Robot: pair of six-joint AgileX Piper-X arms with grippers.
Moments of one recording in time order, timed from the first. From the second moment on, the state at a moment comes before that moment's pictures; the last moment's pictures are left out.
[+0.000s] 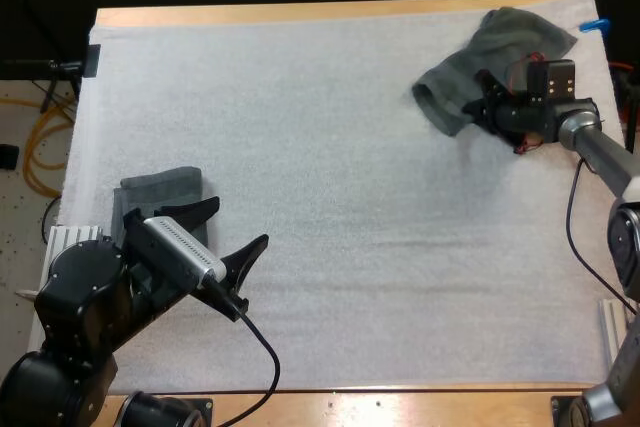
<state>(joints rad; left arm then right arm) -0.29 0.55 -0.88 0.83 0.39 -1.68 0.07 2.09 -1.30 0.25 -0.48 -0.91</state>
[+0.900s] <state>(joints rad) -0.29 0.55 -0.88 0.83 0.39 -1.70 0.11 1.39 -1.30 0.65 -0.27 -1.55</state>
